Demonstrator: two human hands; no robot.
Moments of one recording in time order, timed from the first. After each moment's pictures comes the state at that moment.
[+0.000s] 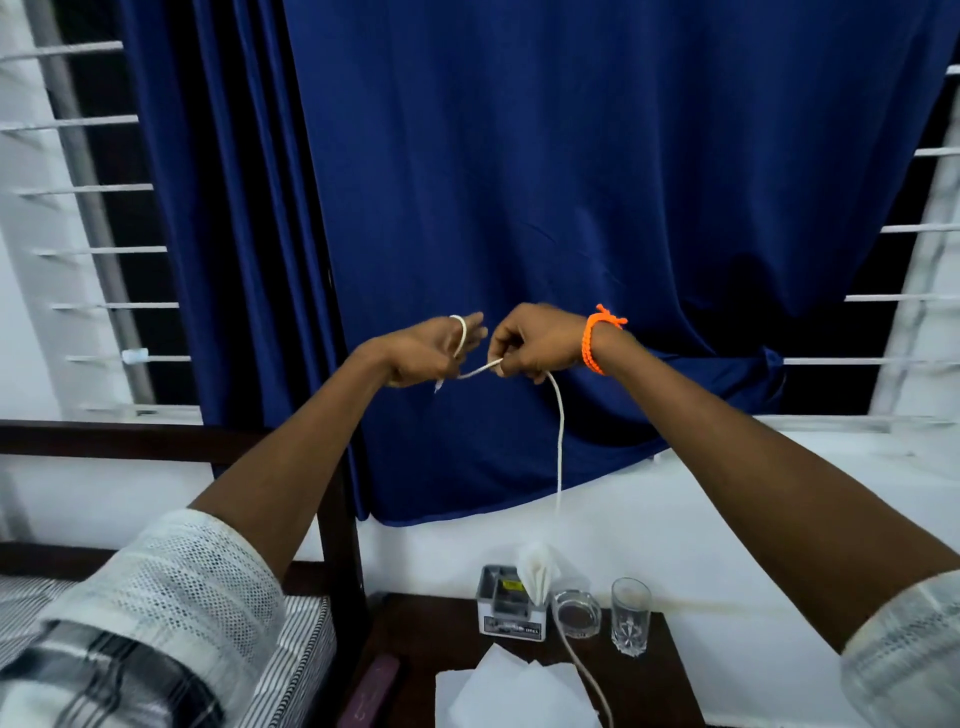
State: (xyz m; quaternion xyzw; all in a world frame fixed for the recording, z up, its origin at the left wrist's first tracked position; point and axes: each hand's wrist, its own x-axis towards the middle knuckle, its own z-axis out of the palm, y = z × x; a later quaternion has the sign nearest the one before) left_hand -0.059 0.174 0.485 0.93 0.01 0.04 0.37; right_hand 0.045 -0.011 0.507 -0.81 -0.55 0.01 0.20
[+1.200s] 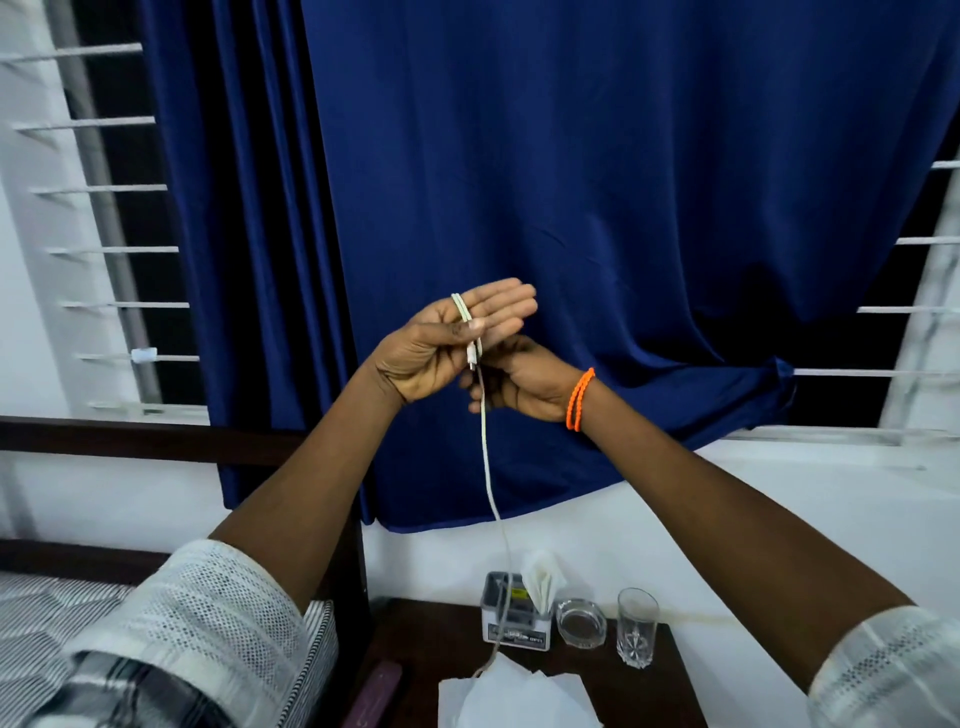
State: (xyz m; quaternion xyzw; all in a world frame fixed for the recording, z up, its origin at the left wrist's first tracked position) left_hand -0.078 0.151 0.481 0.54 -0.31 0.02 0.79; right_hand 0.023 0.022 0.457 -0.56 -0.49 0.30 0.60
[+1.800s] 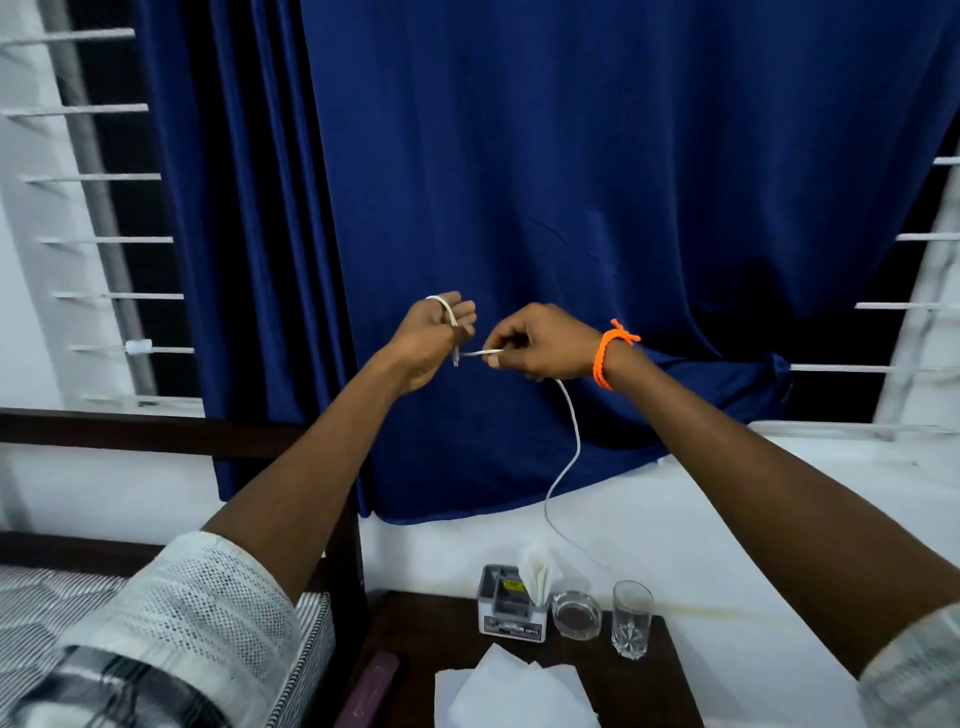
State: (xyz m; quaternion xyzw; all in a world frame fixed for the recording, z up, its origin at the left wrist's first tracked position) left_hand -0.047 0.171 0.472 0.74 0.03 0.29 0.61; right_hand 0.041 -0.007 0.494 -0.76 -0.59 -0.05 0.27
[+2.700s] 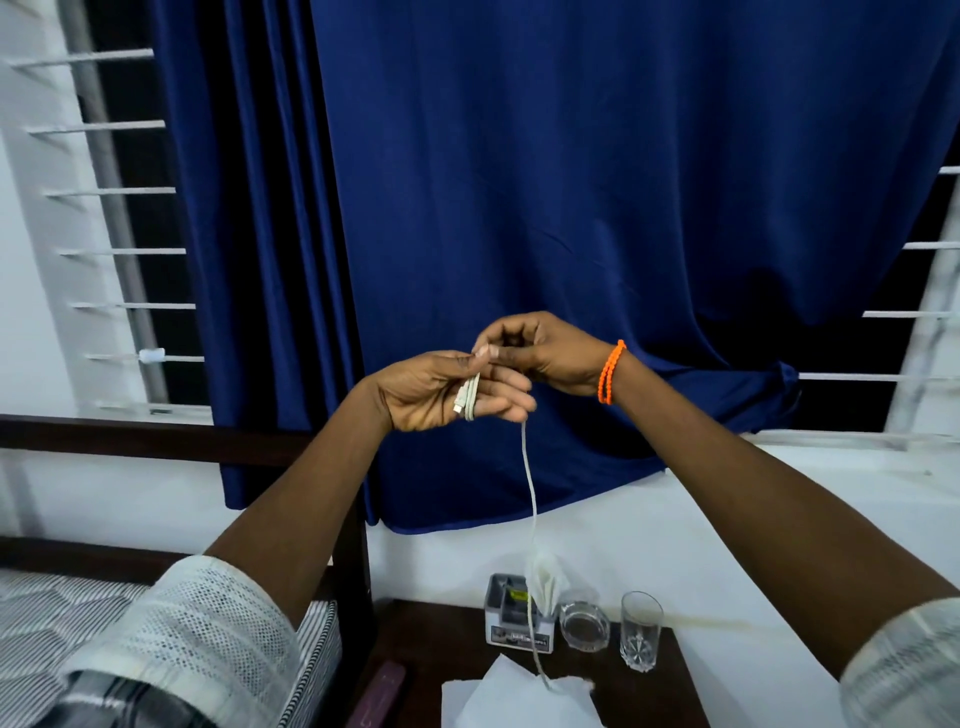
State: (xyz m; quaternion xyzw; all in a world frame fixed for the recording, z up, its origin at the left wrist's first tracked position) left_hand -0.096 0.155 0.462 0.61 -0.16 -0.12 0.77; right_hand 0.042 0.000 0.483 -0.58 -0.63 0.19 0.49
